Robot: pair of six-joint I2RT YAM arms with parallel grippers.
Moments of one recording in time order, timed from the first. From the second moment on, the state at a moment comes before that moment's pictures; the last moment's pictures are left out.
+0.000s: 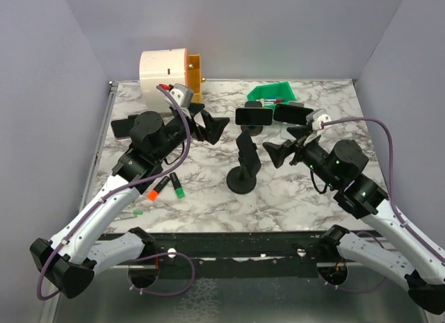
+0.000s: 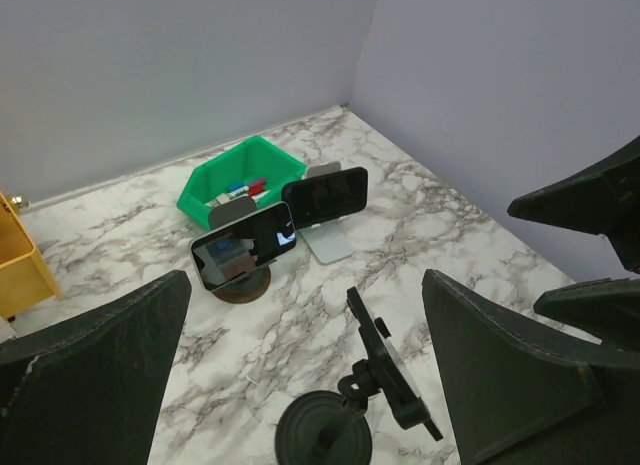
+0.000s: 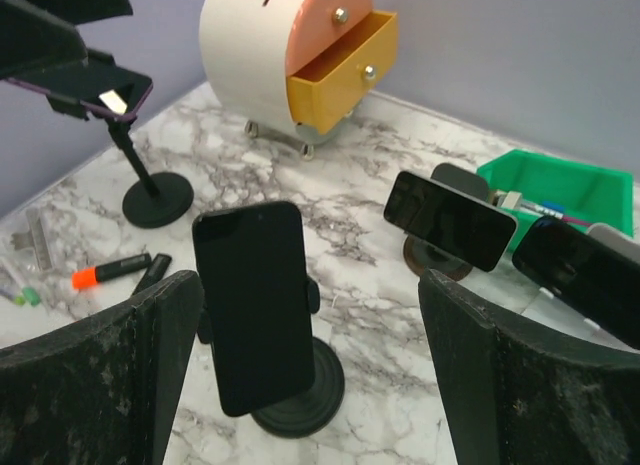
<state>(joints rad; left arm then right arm) -0.60 1.02 1.09 0.00 0.14 -0.21 0.71 0.78 0.91 -0.13 0.07 0.05</state>
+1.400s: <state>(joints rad) -0.61 1.43 1.19 -0.12 0.53 -0.52 0.68 0.61 0.62 -0.02 -0.20 0.29</state>
